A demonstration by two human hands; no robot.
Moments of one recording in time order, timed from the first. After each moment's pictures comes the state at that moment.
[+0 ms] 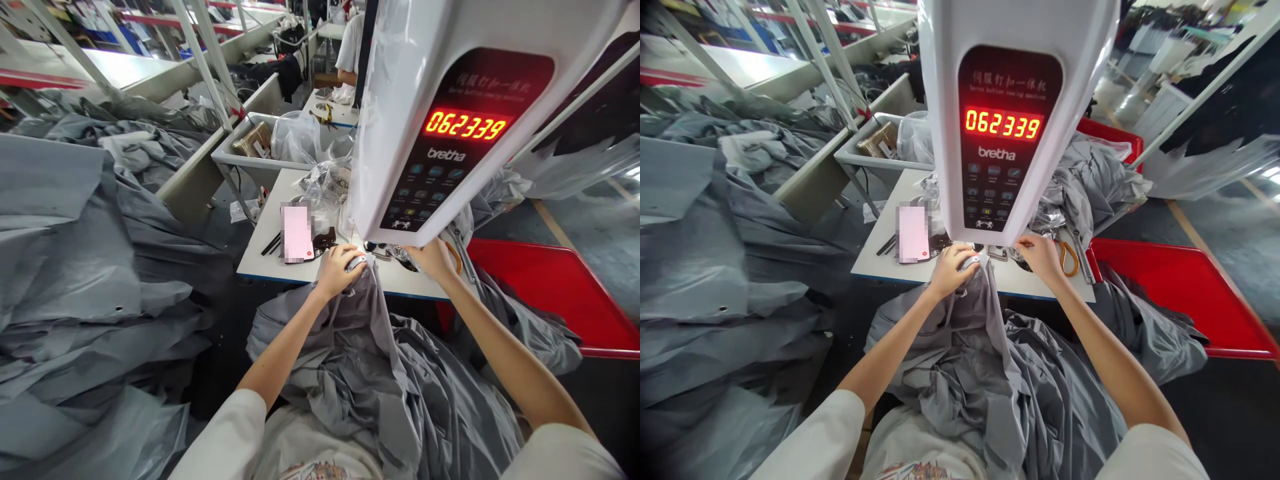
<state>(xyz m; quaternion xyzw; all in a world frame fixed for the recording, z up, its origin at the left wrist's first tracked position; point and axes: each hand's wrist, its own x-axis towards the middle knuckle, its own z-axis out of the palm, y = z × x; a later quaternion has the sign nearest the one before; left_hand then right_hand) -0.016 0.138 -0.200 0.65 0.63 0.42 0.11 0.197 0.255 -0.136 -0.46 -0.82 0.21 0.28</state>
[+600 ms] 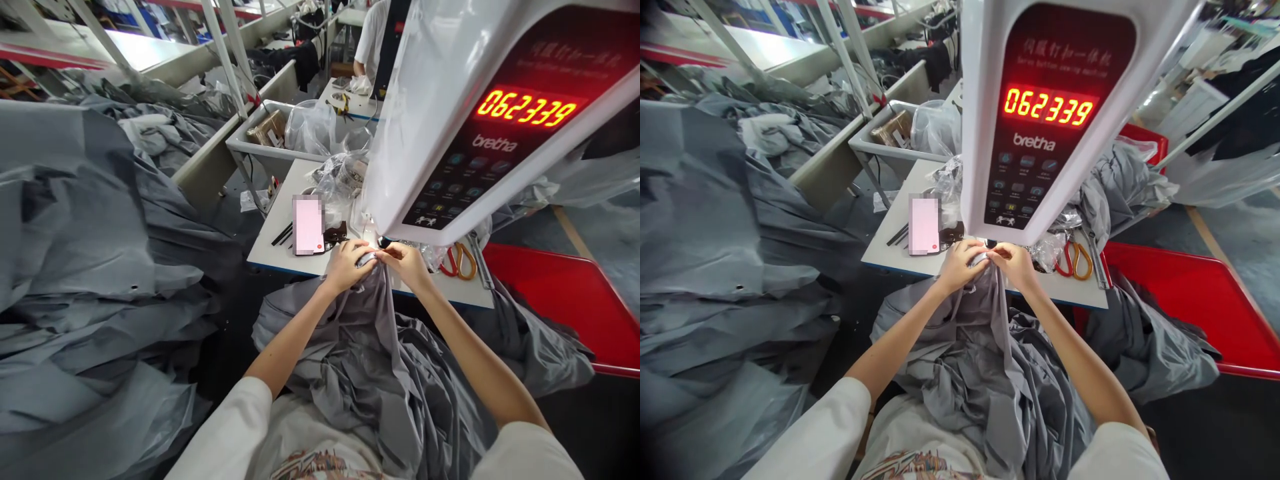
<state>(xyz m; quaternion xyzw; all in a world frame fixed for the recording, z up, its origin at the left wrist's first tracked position) -0.016 0.139 -0.200 0.65 0.63 0.42 0.09 0.138 0.205 -0.147 -0.39 -0.75 0.45 0.28</state>
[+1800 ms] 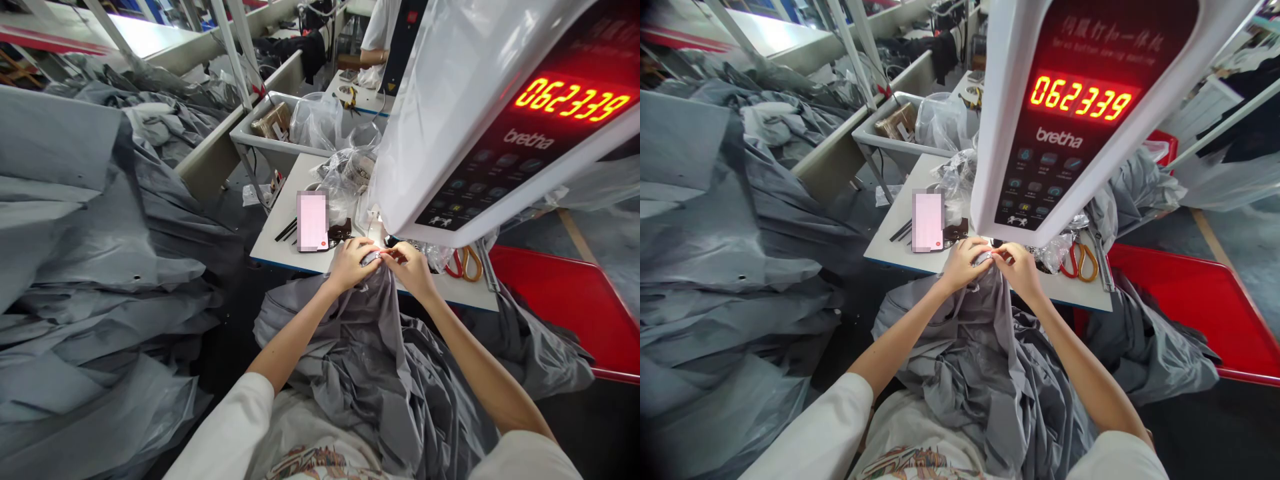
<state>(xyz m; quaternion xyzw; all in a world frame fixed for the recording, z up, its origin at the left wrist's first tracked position) -0.016 0.138 -0.200 0.65 0.63 0.41 0.10 0.140 0.197 -0.150 -0.35 -0.83 0.31 0.29</state>
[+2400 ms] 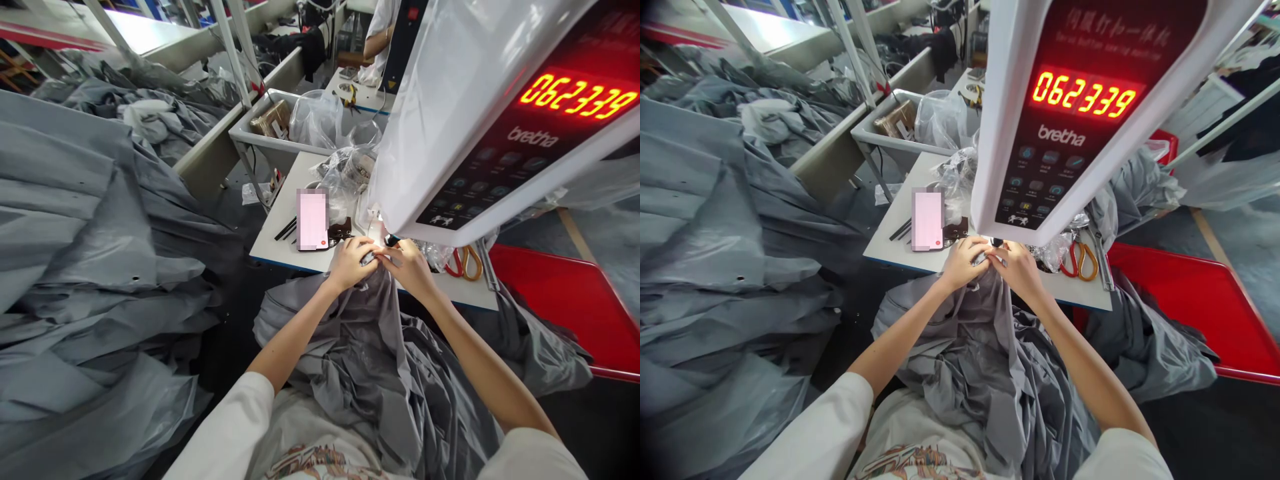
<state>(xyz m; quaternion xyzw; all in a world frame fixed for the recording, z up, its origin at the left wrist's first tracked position) -0.016 0.136 -0.197 0.65 0.64 0.40 0.11 0.139 0.202 -0.153 -0.28 -0.92 0.09 0.26</state>
